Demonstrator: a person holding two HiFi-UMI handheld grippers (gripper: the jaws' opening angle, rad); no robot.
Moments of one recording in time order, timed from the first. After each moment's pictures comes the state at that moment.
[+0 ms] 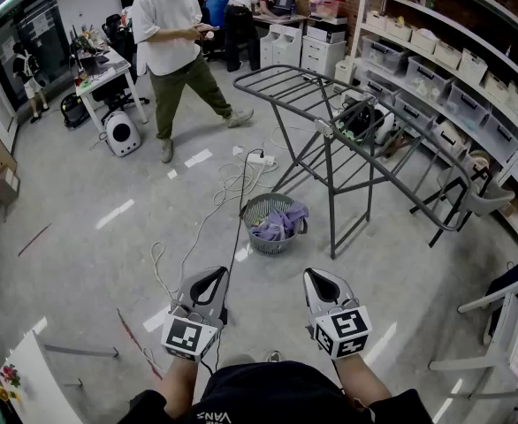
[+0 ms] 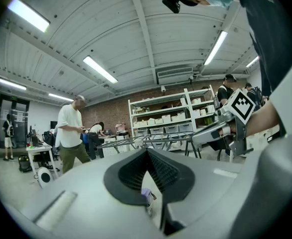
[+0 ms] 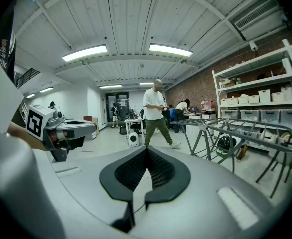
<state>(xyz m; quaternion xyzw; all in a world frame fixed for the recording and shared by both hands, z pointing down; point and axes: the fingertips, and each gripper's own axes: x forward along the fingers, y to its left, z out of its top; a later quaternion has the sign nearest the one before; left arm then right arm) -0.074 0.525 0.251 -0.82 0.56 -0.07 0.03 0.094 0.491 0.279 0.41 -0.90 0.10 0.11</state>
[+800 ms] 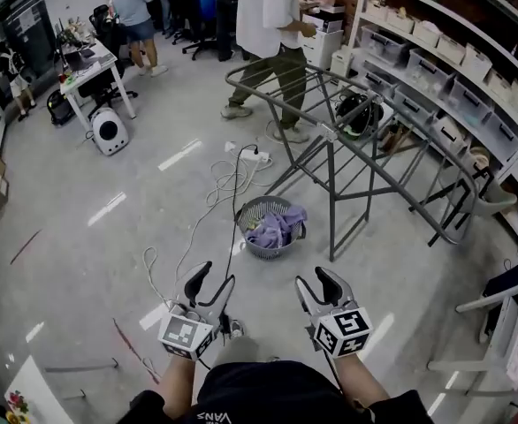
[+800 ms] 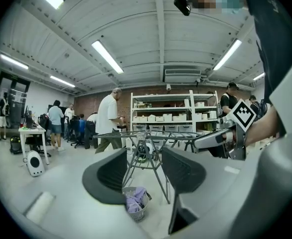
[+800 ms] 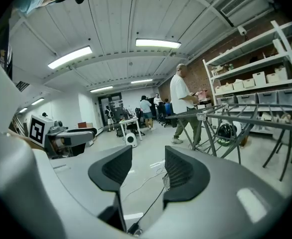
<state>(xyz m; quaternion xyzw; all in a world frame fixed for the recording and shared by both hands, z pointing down) -0.112 0.428 0.295 -0.83 0.55 -0.05 -0.04 0.073 0.403 0.321 0.43 -0.88 0.16 0.09</state>
